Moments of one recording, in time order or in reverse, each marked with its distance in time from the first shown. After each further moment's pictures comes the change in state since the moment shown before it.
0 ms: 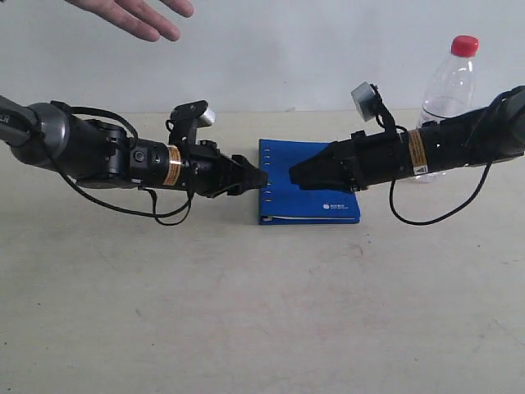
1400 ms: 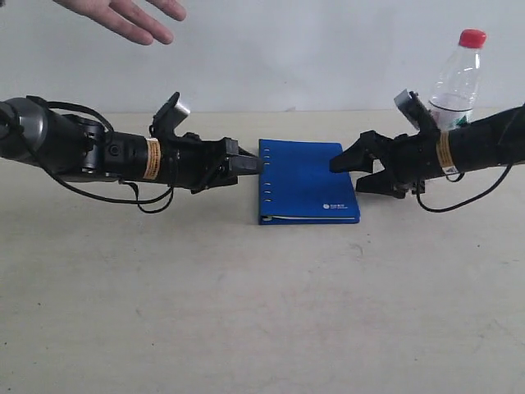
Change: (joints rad) left arm 0.068 0.002 -0.009 0.095 -0.182 -0.319; right arm -0.100 0.016 -0.002 -0.044 0.298 0.277
